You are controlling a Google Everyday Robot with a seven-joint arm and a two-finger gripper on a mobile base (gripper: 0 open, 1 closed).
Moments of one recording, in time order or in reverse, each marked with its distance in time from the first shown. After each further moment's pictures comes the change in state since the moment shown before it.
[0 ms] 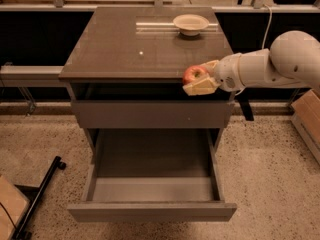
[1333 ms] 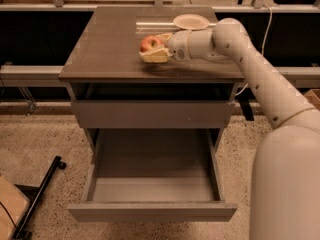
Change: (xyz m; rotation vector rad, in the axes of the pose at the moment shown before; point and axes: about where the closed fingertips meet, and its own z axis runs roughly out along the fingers) arm -0.107 -0.068 0.147 -0.101 -0.294 -0.075
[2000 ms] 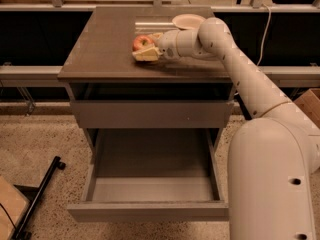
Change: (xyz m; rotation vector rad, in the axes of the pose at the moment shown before) arm 0.012 -0.016 0.045 0.009 0.039 -0.005
